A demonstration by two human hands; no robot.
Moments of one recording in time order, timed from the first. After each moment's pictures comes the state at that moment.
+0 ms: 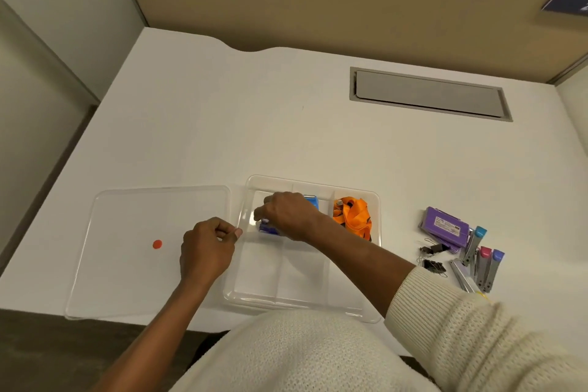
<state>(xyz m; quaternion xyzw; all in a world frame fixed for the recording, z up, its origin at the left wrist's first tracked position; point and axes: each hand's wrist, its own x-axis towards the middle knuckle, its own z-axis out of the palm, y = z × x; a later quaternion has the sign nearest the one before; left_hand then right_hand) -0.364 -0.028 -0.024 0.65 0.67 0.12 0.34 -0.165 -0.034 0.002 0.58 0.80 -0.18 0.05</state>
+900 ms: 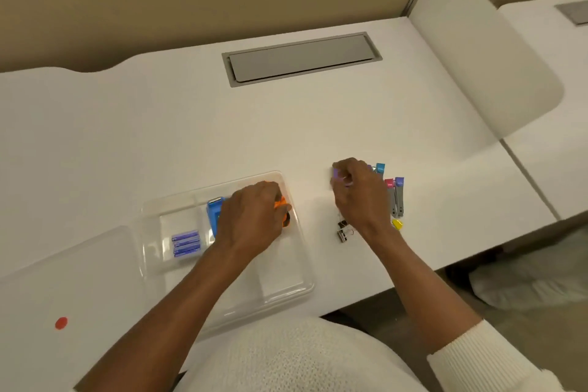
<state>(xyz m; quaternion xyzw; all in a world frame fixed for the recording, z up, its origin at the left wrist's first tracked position) -0.158 -0.086 0.041 0.94 0.28 0.03 0.18 0.008 -0.234 0.014 0.91 0.29 -0.06 -0.31</state>
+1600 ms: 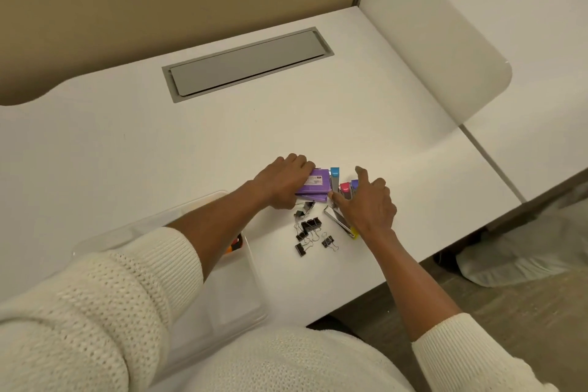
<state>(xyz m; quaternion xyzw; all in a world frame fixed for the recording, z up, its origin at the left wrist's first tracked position) 0.047 -0.105 -0.035 0.99 -0.05 -0.13 0.08 0.098 -0.312 -0.040 0.98 0.10 -0.13 -0.14</state>
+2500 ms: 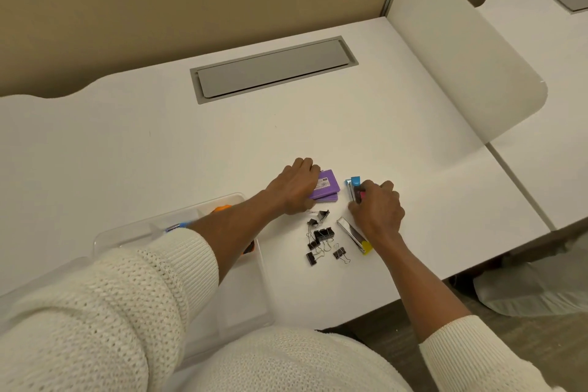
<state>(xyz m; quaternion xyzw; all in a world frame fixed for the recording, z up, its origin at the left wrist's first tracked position) 0.043 -0.103 -0.038 0.99 0.04 -0.11 0.11 0.111 -0.294 -0.041 0.98 0.13 -0.13 -0.10</state>
